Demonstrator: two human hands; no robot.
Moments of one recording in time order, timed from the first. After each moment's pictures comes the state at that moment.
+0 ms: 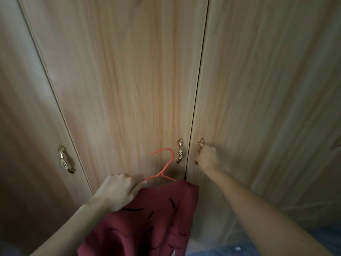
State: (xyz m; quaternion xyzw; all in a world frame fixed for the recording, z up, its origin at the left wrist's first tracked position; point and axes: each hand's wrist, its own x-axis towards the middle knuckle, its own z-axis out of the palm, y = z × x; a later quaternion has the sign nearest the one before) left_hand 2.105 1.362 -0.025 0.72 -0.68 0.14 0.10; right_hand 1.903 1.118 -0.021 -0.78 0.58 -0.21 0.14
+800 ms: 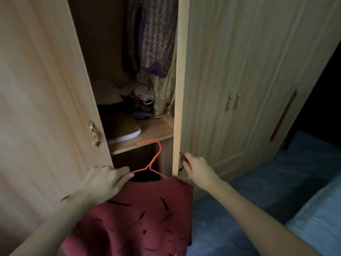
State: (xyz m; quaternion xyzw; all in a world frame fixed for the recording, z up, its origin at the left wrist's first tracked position) left_hand 1.877 1.340 -0.021 0.57 -0.78 0.21 0.16; right_hand 1.573 1.232 -0.043 -0.84 0.47 -0.22 0.17
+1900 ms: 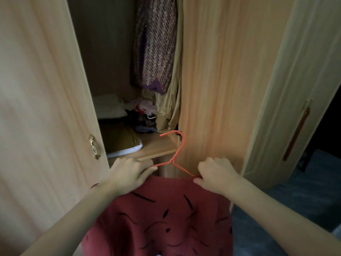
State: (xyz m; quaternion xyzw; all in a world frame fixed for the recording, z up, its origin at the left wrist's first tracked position) left_hand 1.795 1.280 0.030 0.53 -0.79 0.24 0.21; right_hand 1.523 1.232 0.062 -0.86 0.48 0.05 -0.14
